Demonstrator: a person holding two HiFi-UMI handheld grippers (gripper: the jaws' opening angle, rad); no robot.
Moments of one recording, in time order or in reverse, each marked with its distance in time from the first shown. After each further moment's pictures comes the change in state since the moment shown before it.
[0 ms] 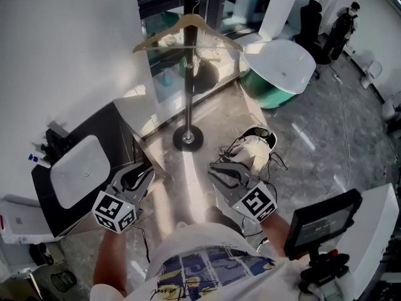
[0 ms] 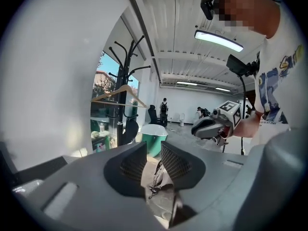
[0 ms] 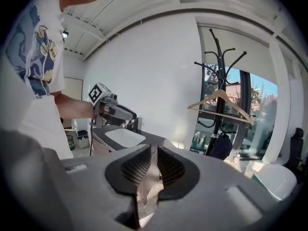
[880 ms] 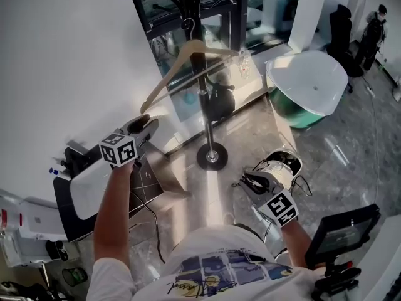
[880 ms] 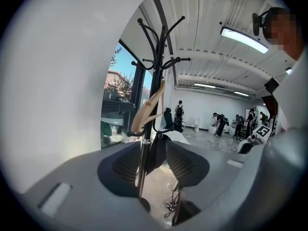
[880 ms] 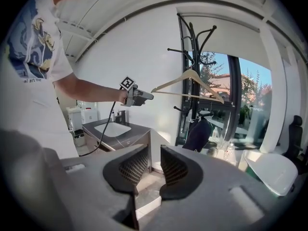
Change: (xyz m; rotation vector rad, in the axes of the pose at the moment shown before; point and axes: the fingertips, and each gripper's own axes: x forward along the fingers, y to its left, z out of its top) left arm 0.182 0.201 0.091 -0.073 -0.014 0.134; right arm 0.003 -0.158 -0.082 0.083 0.062 -0.005
